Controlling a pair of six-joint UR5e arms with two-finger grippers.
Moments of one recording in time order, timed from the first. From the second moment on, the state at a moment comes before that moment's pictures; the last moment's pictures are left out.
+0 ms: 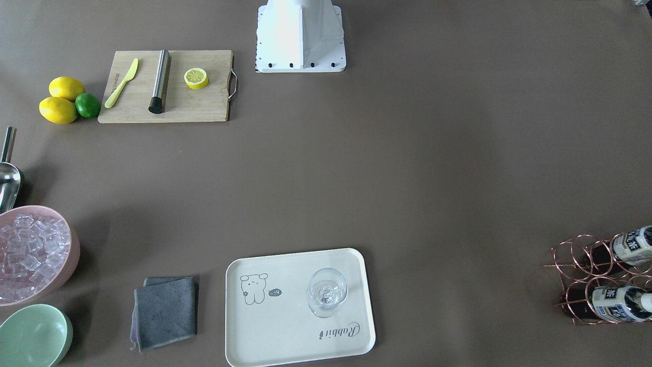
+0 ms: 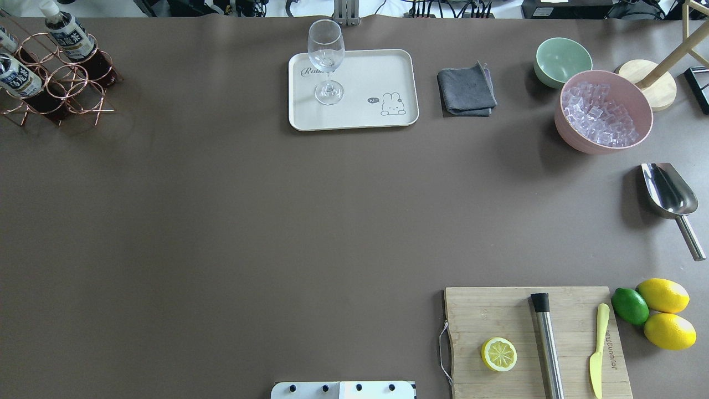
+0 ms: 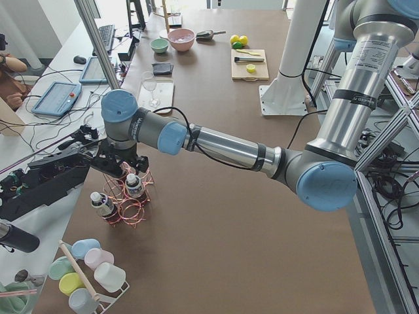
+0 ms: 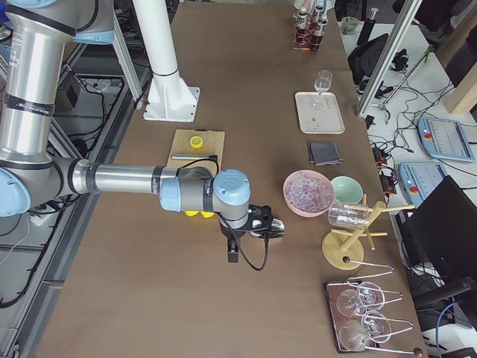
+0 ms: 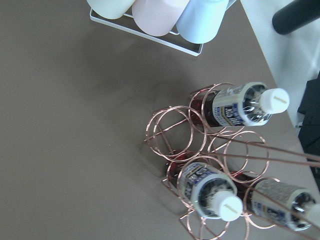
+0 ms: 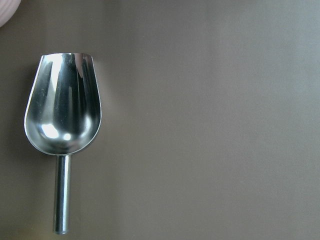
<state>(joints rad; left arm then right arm) -1.61 -1.91 -1.51 -1.68 -2.42 -1.56 1.57 -1.83 1.83 -1.54 2.30 0.01</state>
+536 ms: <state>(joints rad) -1.60 -2.08 -1.26 -1.79 -2.39 -1.70 1.56 -1.83 1.85 -1.54 2.30 0.01</state>
